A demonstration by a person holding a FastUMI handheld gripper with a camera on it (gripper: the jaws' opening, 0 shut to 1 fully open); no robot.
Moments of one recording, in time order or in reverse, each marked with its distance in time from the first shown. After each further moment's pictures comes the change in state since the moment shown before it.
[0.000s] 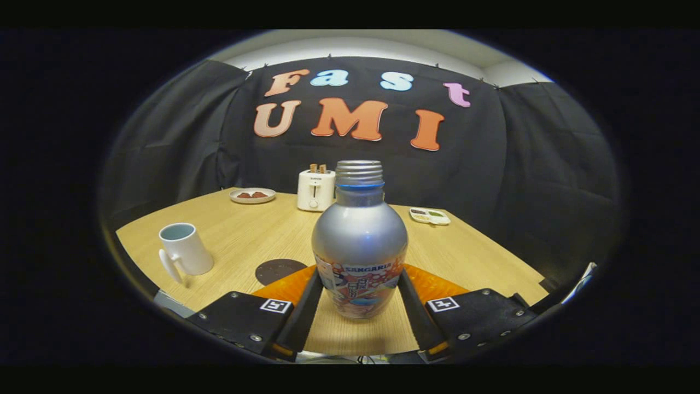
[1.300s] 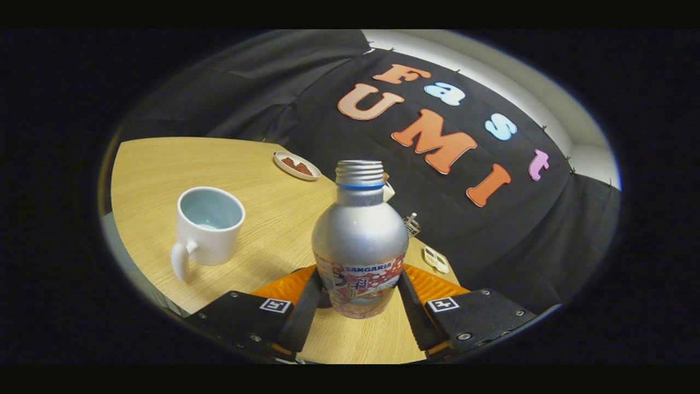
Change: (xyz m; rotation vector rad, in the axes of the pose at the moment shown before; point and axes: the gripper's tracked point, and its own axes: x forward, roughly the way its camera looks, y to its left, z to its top) arm 0.020 0.121 0.042 -0.584 -0.009 0.012
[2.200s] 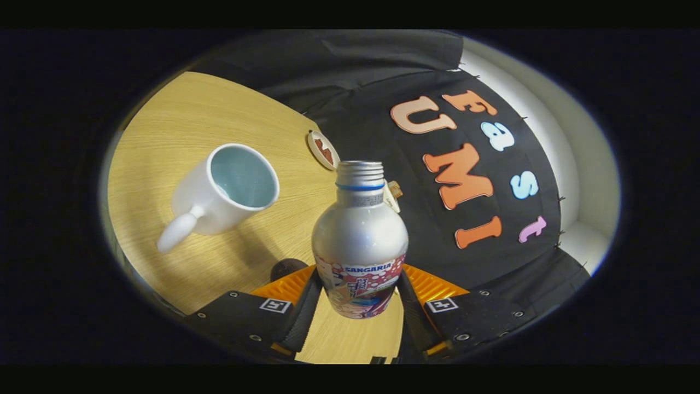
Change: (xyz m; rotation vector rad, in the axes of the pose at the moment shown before) arm -0.002 0.015 0.019 -0.423 -0.014 -0.058
